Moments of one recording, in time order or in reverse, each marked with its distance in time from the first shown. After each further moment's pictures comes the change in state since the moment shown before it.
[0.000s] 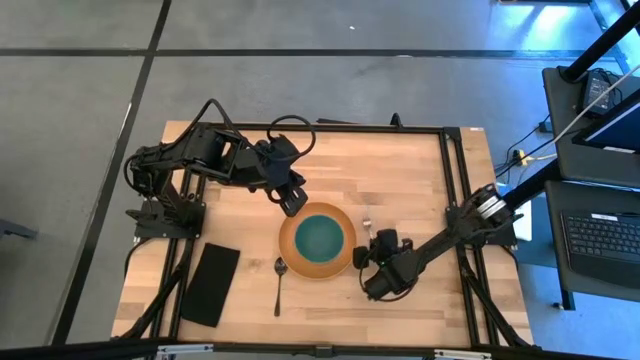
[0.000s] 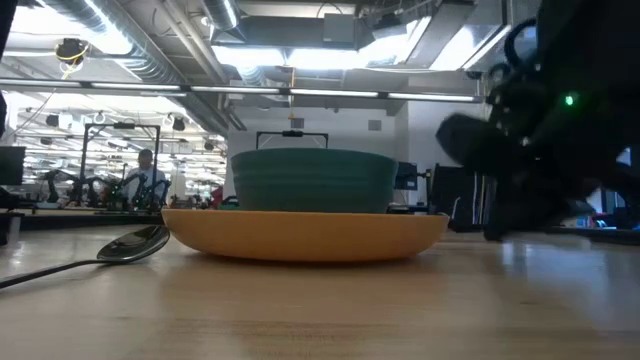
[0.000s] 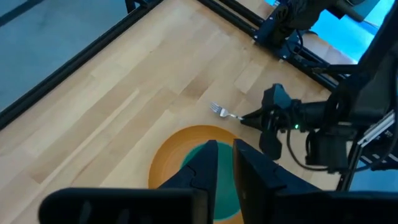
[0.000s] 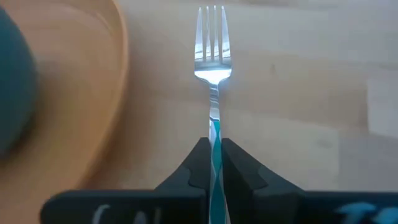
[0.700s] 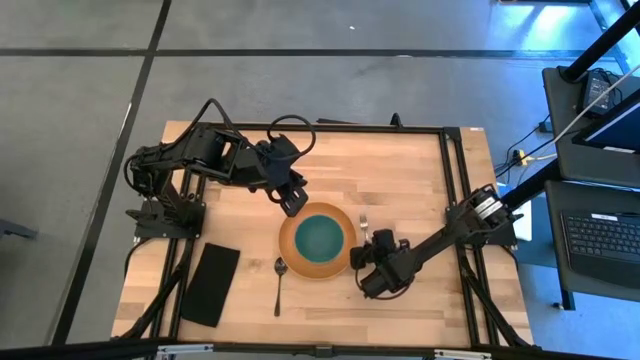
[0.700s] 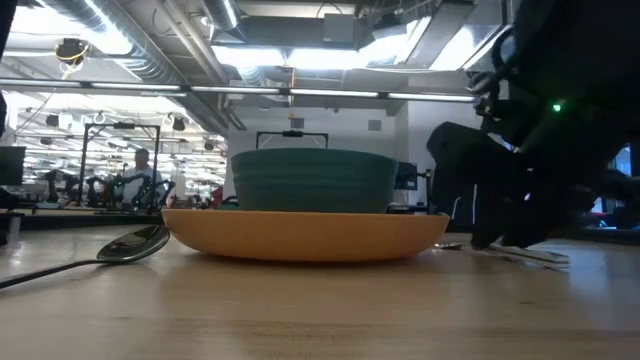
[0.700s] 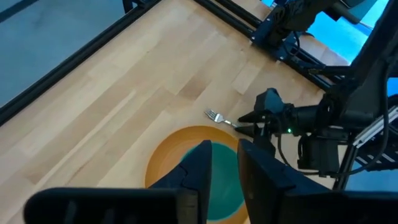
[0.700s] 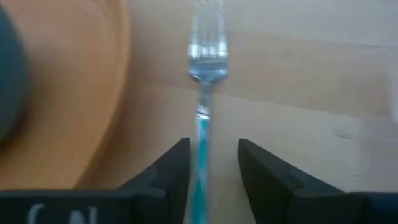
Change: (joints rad) left arm 0.000 0.000 0.000 0.009 0.007 -0.004; right arm -0.014 0.022 0.012 0.035 -0.060 -0.030
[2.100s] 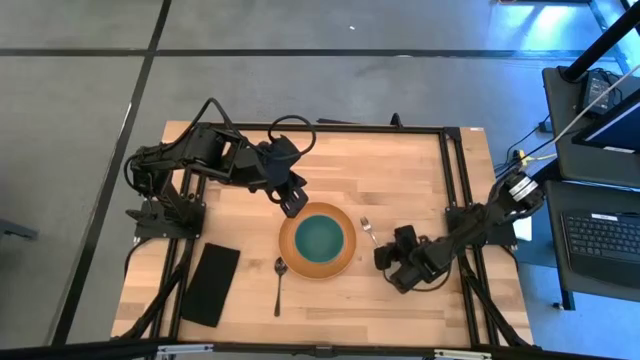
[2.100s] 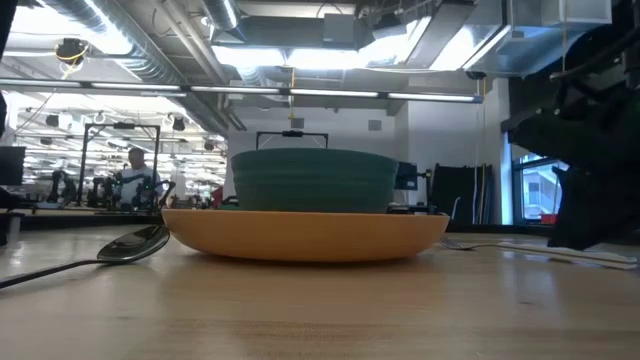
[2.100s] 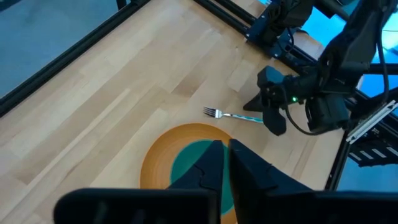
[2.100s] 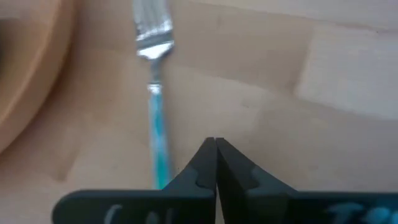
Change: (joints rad) left arm 0.000 0.000 0.000 0.006 0.025 0.004; right arm 0.098 -0.276 -0.365 0.261 -0.096 -0.070
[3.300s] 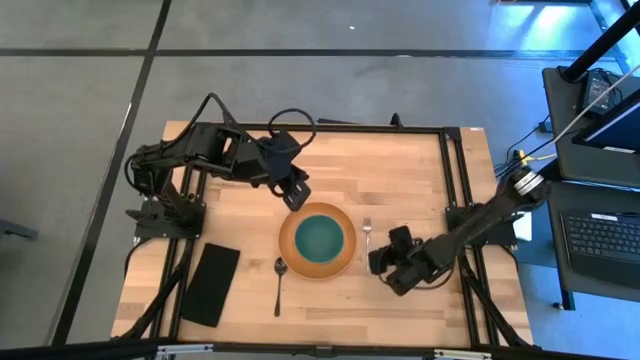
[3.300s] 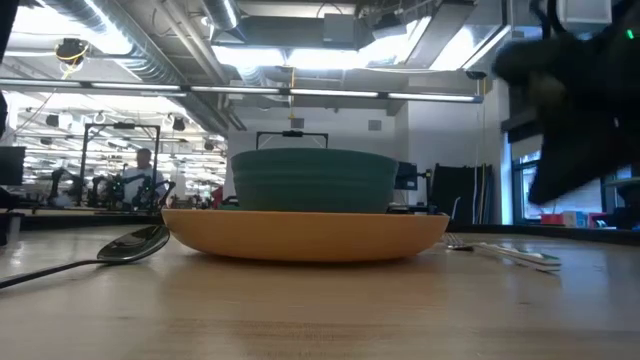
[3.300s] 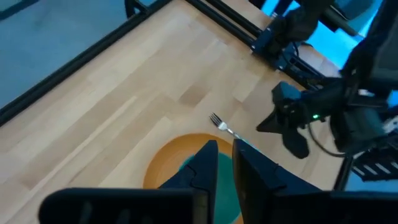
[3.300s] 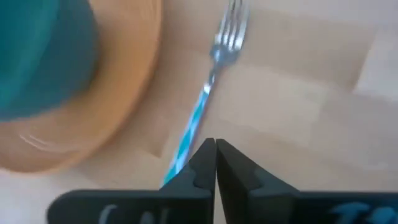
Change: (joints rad) left arm 0.026 0.000 0.000 0.021 -0.015 0.001; right arm -0.022 -0.089 0.134 -0.082 -0.005 -0.067
